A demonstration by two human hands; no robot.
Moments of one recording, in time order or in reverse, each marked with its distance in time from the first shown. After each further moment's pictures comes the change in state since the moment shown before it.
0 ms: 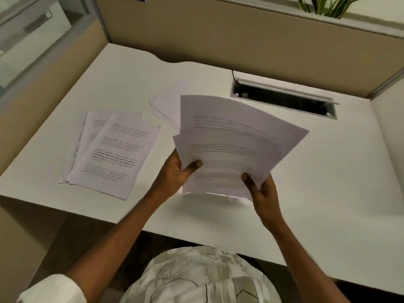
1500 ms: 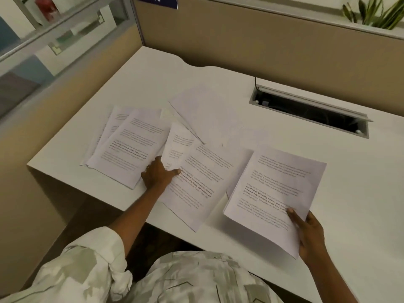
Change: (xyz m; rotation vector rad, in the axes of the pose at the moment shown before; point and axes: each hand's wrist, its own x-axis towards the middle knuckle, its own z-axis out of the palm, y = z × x) left_hand 0.020 -0.098 -0.027 0.834 0.453 -0.620; right_hand -0.004 0.077 -0.134 0.156 0.210 0.521
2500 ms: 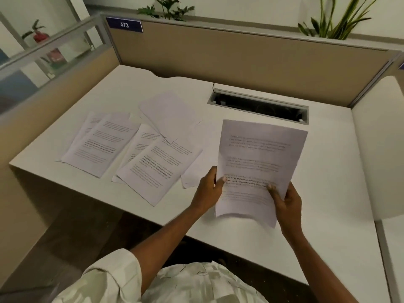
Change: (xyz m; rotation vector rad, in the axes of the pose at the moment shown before) left_hand -0.256 0.180 0.120 -0.627 -0.301 0.574; right_hand 0.004 -0.023 -0.127 -0.164 -0.074 -0.550
